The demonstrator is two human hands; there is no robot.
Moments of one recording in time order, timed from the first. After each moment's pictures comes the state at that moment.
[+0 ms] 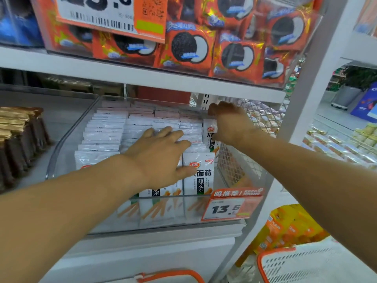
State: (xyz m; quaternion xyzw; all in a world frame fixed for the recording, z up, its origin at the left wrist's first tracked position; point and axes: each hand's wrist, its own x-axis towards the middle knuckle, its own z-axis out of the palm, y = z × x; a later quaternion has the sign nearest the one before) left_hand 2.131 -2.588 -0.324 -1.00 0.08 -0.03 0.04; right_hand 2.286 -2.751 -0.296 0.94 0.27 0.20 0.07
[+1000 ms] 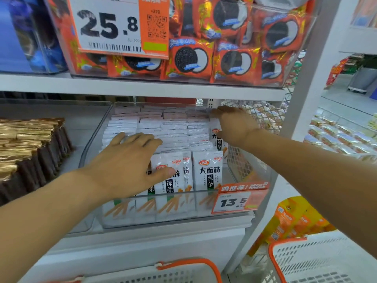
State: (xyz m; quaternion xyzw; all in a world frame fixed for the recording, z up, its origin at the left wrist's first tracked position) left_hand 2.079 -2.535 -0.321 -1.00 0.01 -0.04 0.05; right_hand 2.277 -2.753 -0.300 0.94 0.30 0.16 0.08
